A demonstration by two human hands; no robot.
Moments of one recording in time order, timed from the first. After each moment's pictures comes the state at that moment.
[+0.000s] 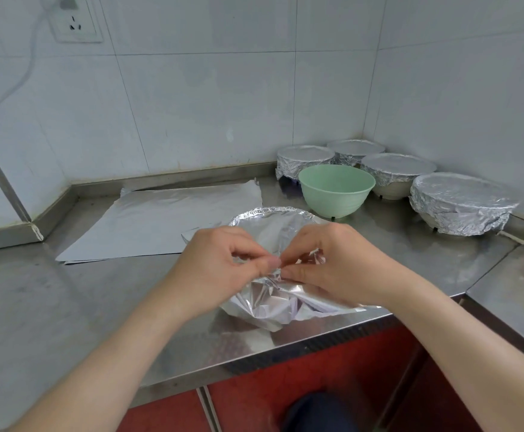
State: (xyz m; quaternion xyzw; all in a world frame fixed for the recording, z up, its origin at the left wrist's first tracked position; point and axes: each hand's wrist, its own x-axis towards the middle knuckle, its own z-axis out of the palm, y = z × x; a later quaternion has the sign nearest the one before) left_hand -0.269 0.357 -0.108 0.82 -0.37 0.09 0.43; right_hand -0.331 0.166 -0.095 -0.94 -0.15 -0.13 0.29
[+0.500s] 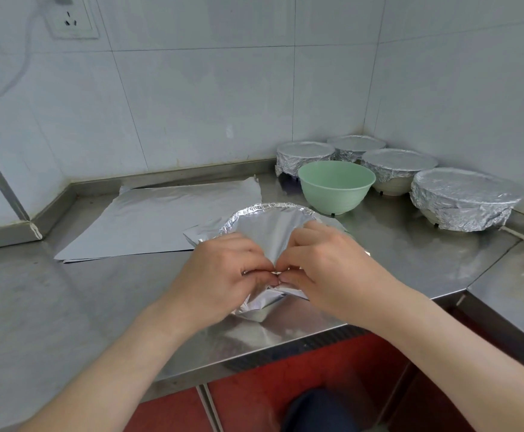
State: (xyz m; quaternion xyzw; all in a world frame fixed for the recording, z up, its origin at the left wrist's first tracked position) left_hand -0.265 0.357 -0.128 0.79 -0.50 0.21 0.28; right_hand -0.328 0.172 -0.119 -0.93 -0.24 -0.29 0.07
